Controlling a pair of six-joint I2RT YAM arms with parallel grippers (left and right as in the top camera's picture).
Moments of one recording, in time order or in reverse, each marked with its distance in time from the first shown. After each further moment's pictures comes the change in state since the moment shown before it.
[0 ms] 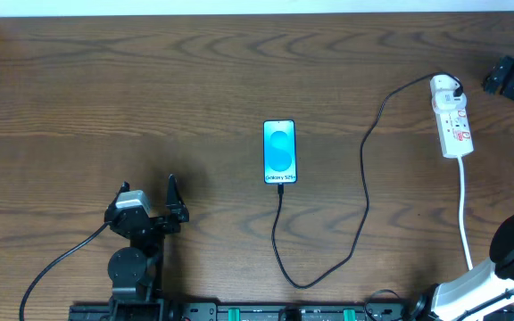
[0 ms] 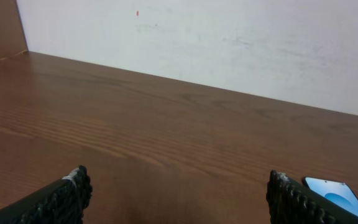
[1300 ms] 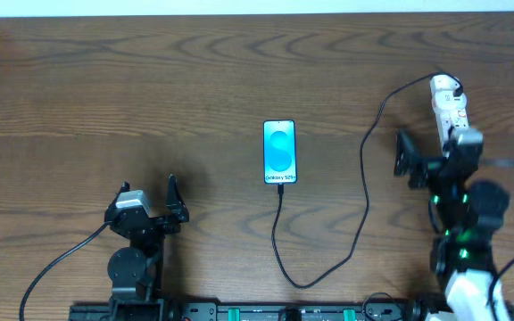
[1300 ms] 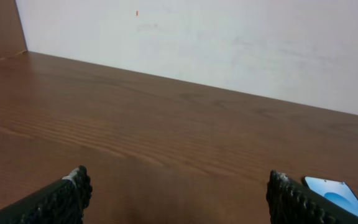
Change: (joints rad) left arm 0.001 0.000 0.001 -0.003 0.003 0.000; right arm 0.314 -0.978 -1.510 1.467 -0.109 0.011
